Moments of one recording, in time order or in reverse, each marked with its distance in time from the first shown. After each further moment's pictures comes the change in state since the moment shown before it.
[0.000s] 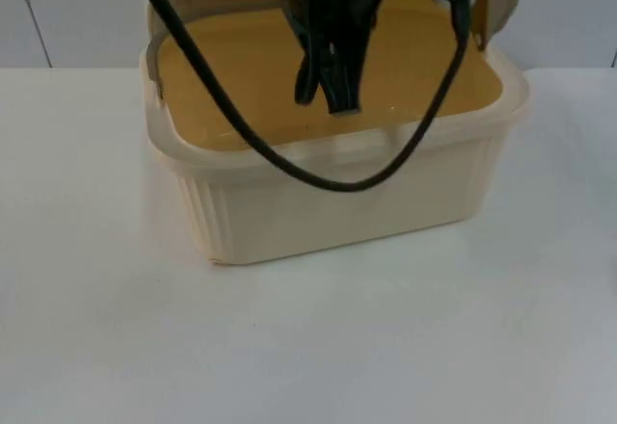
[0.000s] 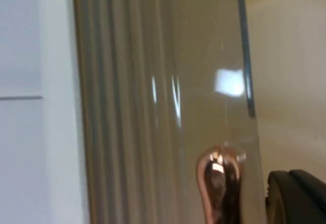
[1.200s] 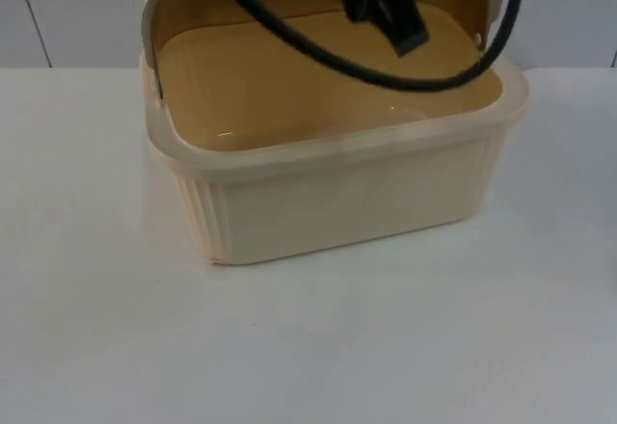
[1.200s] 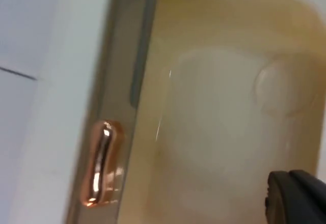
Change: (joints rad) right arm 0.000 0.000 0.000 0.000 0.000 0.004; left arm -0.015 -0.138 -0.065 -0.495 0.116 0.081
